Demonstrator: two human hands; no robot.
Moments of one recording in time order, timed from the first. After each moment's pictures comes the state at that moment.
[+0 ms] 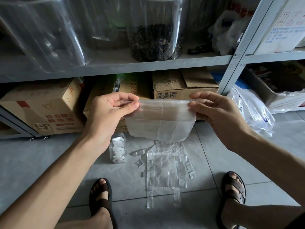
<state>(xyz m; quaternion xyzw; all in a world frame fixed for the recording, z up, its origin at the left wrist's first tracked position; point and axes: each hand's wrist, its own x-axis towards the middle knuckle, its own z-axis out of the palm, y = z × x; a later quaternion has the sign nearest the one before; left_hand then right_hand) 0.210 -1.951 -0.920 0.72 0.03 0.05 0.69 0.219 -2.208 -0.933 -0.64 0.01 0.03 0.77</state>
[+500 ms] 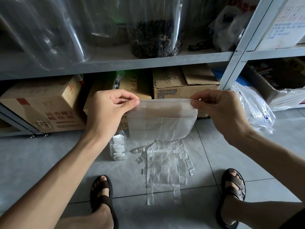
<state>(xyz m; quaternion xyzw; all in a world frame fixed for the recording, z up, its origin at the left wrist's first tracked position) 0.213 -1.947 -0.927 0.81 -0.02 0.13 0.57 0.218 -2.208 -0.930 -0.82 -0.02 -0.10 0.56</state>
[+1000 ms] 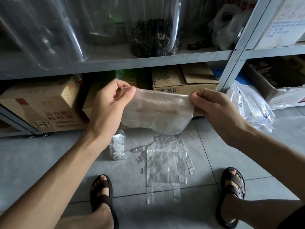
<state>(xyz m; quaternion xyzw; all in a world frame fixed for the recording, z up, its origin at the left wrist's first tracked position) 0.214 -1.955 -0.923 0.79 -0.02 0.13 0.59 0.220 -2.206 -0.937 -0.73 -0.03 0.02 0.68</state>
